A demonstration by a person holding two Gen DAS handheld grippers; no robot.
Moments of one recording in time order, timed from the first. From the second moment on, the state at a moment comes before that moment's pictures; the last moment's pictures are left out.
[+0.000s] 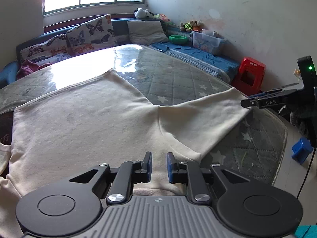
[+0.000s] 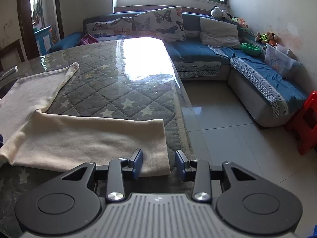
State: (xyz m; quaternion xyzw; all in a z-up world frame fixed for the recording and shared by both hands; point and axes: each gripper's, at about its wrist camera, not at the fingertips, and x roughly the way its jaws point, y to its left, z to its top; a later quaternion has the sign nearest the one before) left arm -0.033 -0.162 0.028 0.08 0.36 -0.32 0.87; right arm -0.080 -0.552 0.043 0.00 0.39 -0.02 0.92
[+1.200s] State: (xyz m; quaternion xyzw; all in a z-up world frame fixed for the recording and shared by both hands) left arm 0.018 -0.041 0.050 0.07 0.32 -0.08 0.94; right arm -0.037 -0.483 0.045 -0.01 0.36 0.08 0.93
